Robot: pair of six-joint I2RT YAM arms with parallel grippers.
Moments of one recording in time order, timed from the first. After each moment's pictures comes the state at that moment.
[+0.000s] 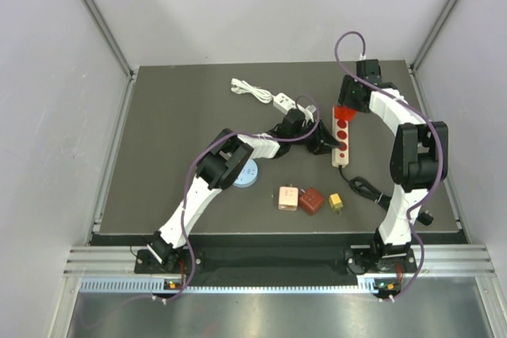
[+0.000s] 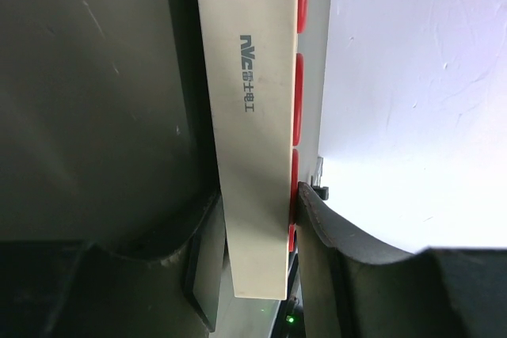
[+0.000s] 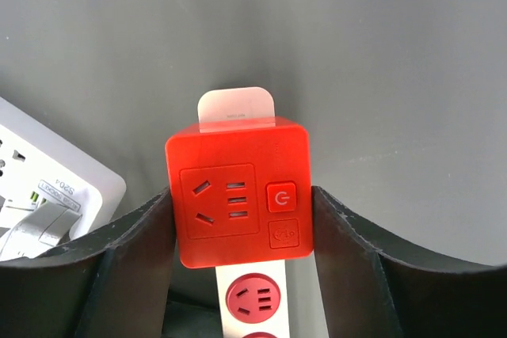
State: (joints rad) left arm -0.76 2.56 1.76 0.46 0.59 -1.24; right arm 0.09 1.93 1.51 -0.43 0.08 0.31
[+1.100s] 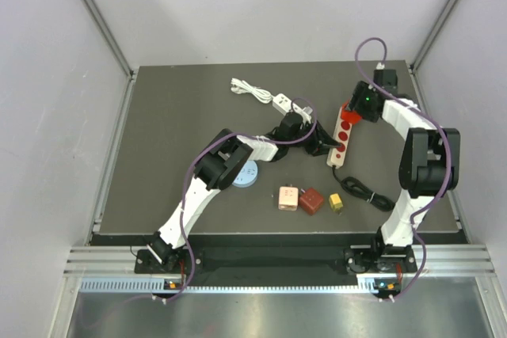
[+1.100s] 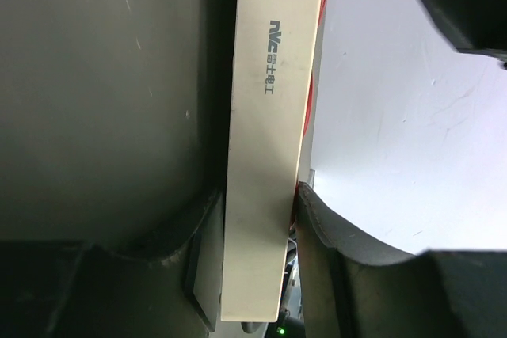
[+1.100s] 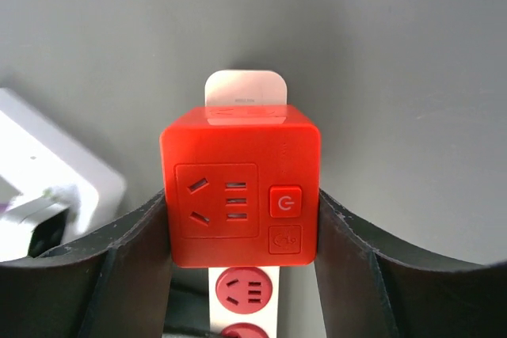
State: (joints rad) left arm -0.76 2.53 1.66 0.55 0.54 -1.30; right arm -0.04 1.85 1.32 -0.29 -0.15 0.43
